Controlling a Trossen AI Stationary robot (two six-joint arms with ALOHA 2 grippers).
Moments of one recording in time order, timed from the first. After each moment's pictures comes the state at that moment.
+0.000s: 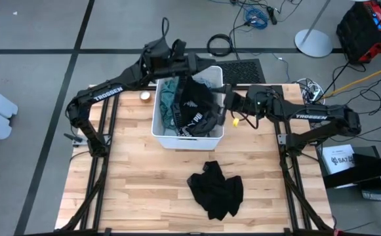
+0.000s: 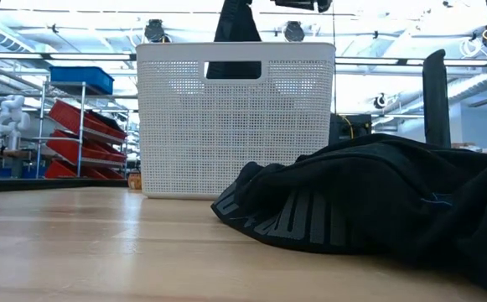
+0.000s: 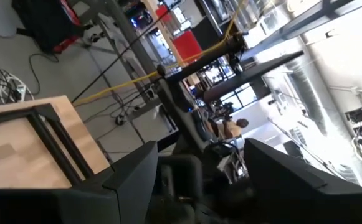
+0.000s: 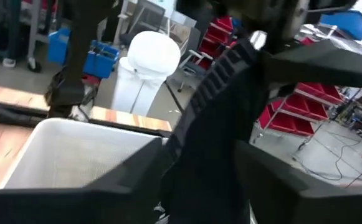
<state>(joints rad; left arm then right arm) 0.42 1.69 1.82 -0.12 0.24 -1.01 -0.18 1.22 1.06 0.11 0.18 -0.37</state>
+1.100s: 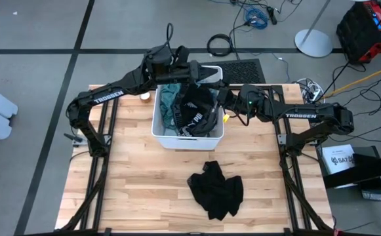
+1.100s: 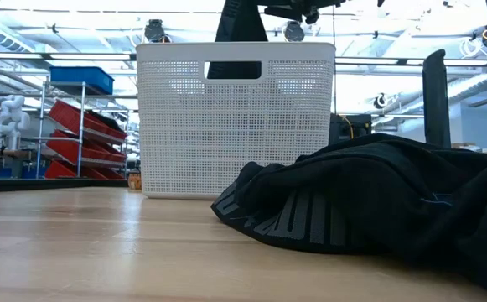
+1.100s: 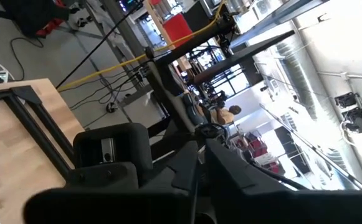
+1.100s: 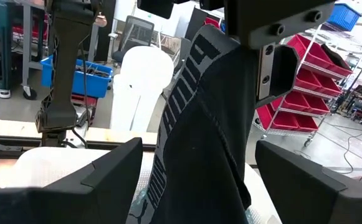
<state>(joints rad) 0.36 1.69 1.82 -0.12 0.25 -1.01 -0.20 1.33 1.06 0.28 0.18 -0.27</state>
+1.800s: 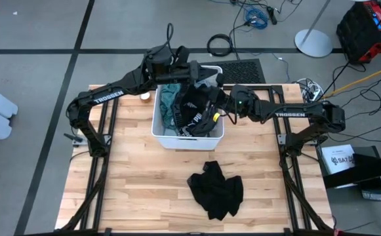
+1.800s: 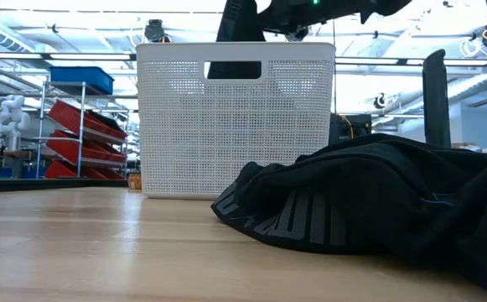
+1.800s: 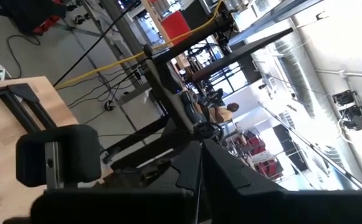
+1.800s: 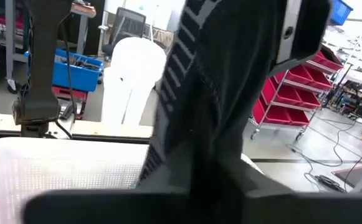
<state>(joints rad) 0.36 1.69 1.82 -0.11 0.26 -1.01 -0.23 1.44 1.06 0.38 0.19 -0.28</state>
